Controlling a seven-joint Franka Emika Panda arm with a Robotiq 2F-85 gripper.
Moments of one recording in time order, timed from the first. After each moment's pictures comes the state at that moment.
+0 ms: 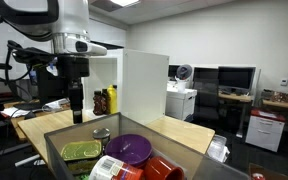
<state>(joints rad) -0.36 -0.44 -0.25 -2.63 -0.21 2.21 0.03</state>
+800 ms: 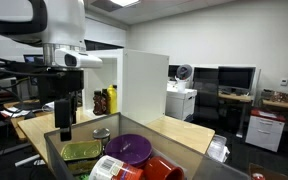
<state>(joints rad) -0.37 -0.43 -0.36 -2.69 -0.19 2.25 0.03</state>
